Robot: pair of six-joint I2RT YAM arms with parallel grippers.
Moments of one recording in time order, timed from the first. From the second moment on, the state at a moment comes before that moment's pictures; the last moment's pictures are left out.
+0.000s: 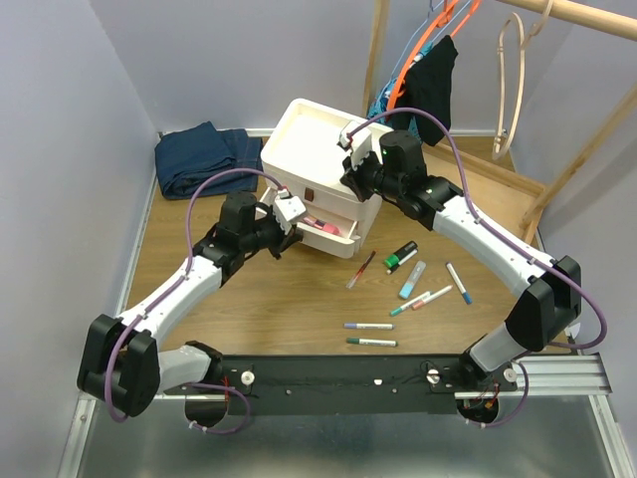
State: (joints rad) left arm -0.42 1.19 0.76 -0.06 0.55 0.32; right arm 0.63 1.56 1.41 -0.27 -0.19 -0.25
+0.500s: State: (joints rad) left arm -0.43 1.32 0.74 0.12 0.53 0.25; right arm 0.63 1.56 1.41 -0.27 -0.19 -0.24
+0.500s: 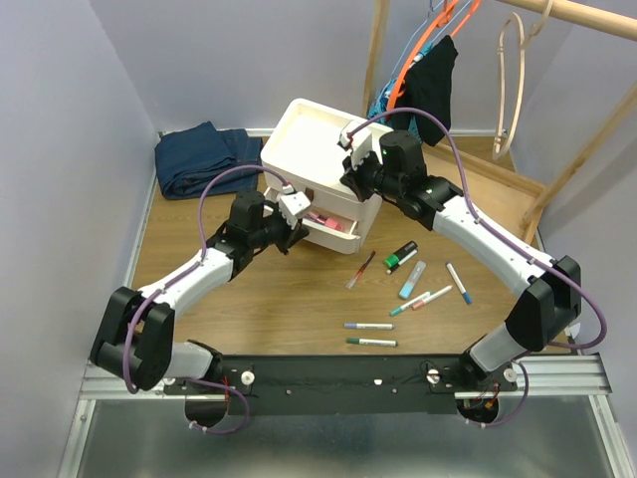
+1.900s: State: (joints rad) left arm -0.43 1.12 0.87 -0.08 0.58 0.09; right arm 0.63 1.55 1.37 -0.19 -0.19 -0.24
